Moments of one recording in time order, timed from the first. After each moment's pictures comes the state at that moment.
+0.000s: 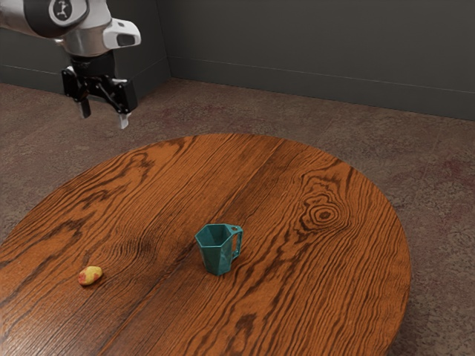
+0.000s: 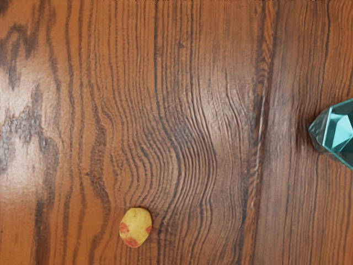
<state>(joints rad) -0.15 -0.08 0.17 -1.63 0.14 1.55 -0.08</state>
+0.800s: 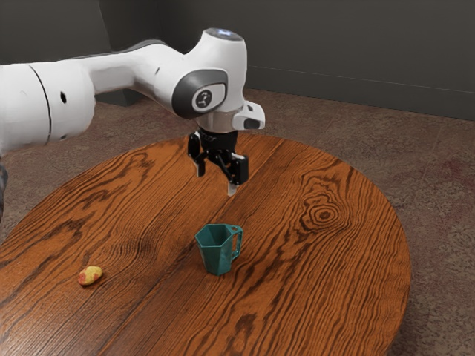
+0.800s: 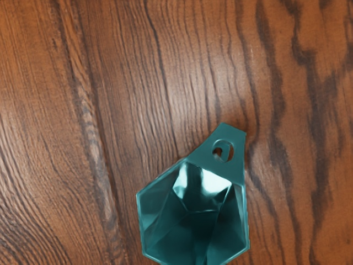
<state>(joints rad) -0.27 0.32 0.01 -1.55 0.14 1.76 -0.10</state>
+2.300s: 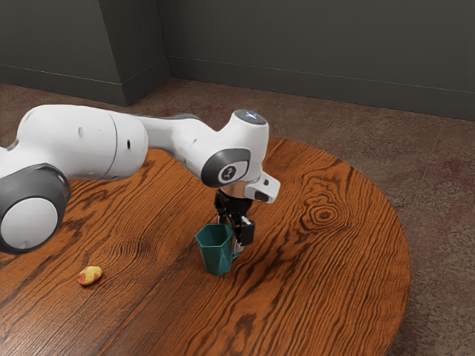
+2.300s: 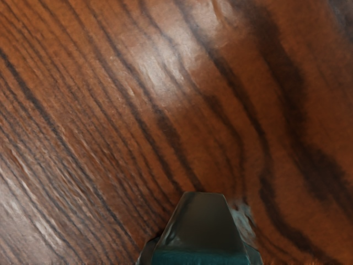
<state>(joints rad) -0.25 0.55 -0.01 -1.62 0.18 1.98 0.22</state>
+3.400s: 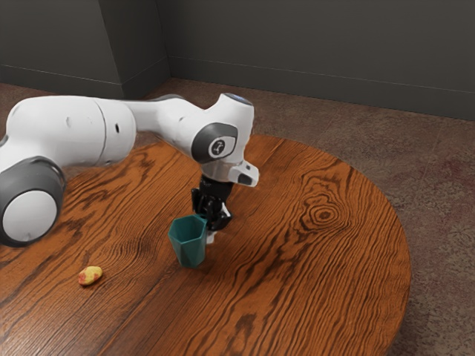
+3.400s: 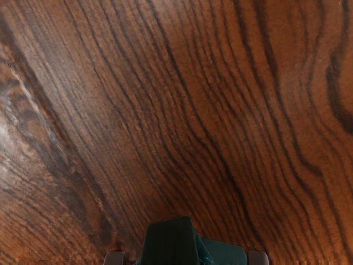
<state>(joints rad) -0.18 0.56 -0.01 -1.51 0.15 1.69 0.15</state>
